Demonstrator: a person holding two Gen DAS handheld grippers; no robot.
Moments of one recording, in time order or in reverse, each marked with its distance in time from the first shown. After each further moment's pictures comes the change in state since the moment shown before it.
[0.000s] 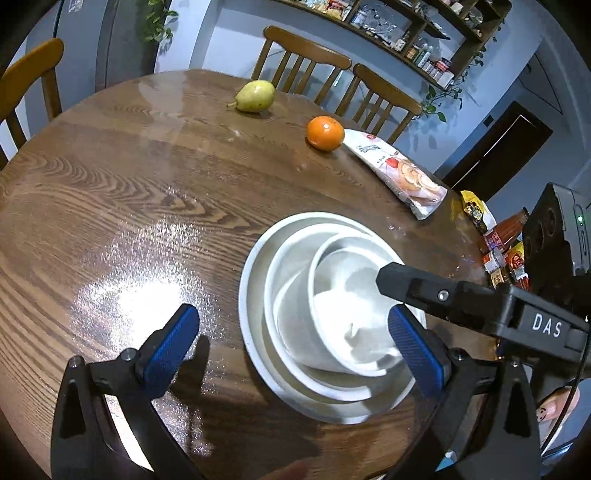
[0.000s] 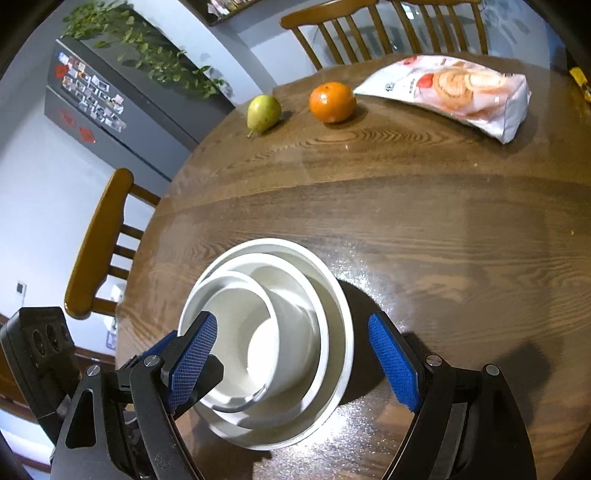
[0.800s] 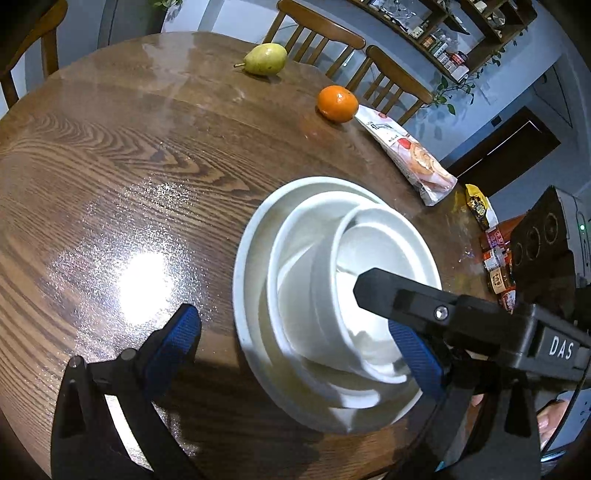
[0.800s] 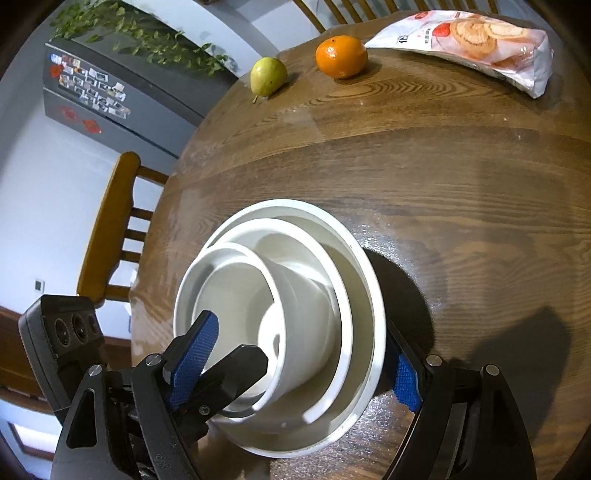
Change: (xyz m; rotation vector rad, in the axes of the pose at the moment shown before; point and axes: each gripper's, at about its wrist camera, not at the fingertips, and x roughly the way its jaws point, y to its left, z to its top) left arm 0.020 0.009 -0.002 -0.071 0.097 -0.030; right arm 0.027 -0.004 -0.005 0.042 0.121 0.094
